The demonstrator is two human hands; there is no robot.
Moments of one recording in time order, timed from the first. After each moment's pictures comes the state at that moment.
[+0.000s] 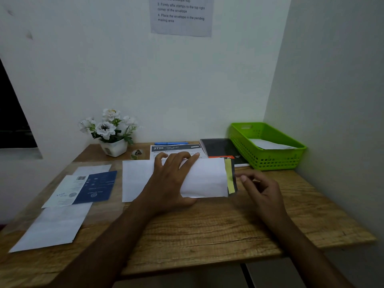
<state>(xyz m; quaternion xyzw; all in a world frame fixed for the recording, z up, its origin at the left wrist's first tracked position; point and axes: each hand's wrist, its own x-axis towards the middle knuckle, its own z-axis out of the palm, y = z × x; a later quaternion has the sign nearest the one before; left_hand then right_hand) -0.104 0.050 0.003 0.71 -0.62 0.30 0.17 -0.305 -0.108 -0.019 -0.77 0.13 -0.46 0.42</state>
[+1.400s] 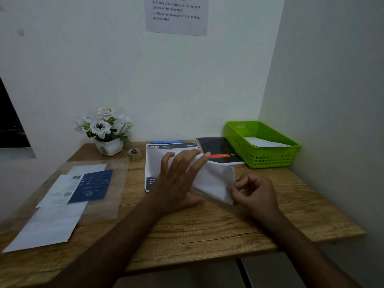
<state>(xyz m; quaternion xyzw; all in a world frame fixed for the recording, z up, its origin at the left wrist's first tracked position) -0.123 0.037 -0.004 0.63 -0.64 0.38 0.23 -0.305 -0.106 -0.024 -0.77 0.14 -0.44 0.45</state>
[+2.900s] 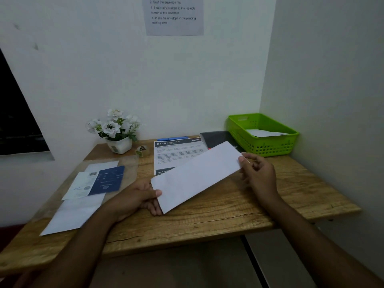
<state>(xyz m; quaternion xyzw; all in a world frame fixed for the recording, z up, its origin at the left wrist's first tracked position) -0.088 0.138 -0.008 0.64 -0.40 -0.41 0.52 -0.299 -0.110 -0.023 -0.66 0.26 -0.50 0.49</state>
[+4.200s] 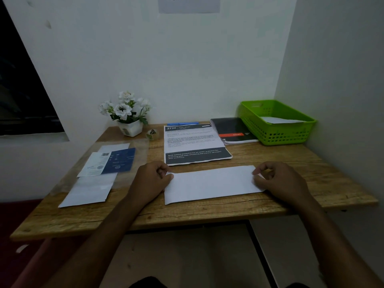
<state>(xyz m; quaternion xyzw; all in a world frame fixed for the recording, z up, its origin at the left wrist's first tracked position) -0.111 0.130 -0.026 0.82 -0.39 0.01 0.41 -0.347 -0.100 -0.022 -0.87 0.37 -0.23 0.23</state>
